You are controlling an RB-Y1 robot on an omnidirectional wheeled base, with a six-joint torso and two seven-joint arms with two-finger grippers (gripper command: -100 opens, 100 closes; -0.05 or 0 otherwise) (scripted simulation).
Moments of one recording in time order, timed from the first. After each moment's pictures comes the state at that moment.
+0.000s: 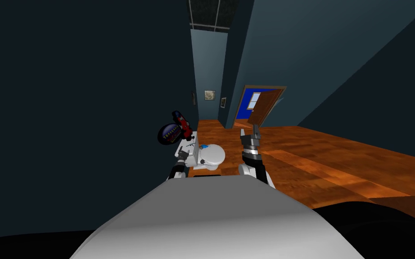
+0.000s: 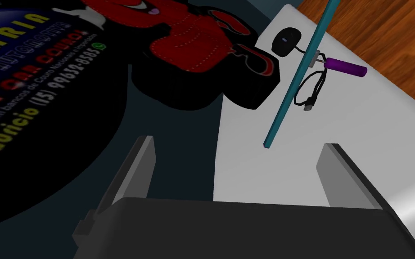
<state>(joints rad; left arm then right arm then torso) 0.37 0.11 -0.14 -1.55 0.35 -0.34 0.35 0.53 0.02 -0.01 -2.34 0.04 -0.42 -0.15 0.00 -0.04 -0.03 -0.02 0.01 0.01</state>
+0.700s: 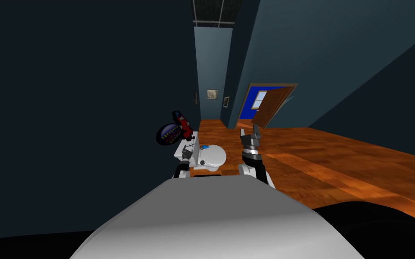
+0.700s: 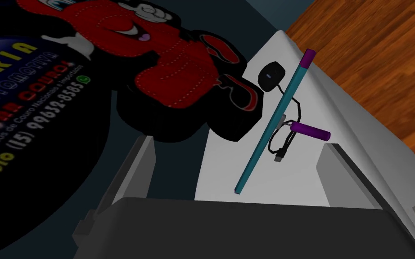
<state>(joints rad) 0.34 0.05 -0.19 -1.53 0.34 -0.36 0.34 0.53 0.02 -0.01 -2.34 0.04 -0.42 -0.15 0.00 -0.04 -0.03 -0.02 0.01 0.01</state>
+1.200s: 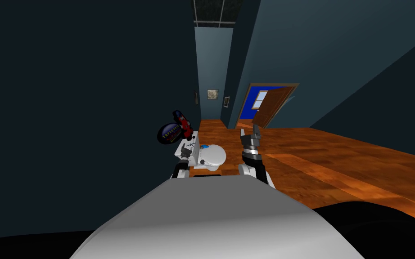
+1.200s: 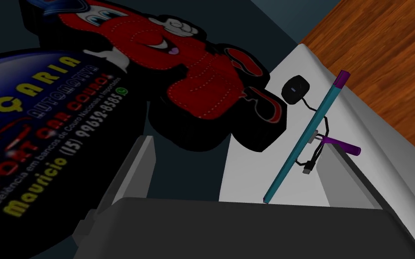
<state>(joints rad) 0.36 0.06 -0.18 -1.60 0.34 -0.36 0.33 0.53 0.02 -0.01 -2.34 0.04 -0.42 -0.15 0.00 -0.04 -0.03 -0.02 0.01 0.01</state>
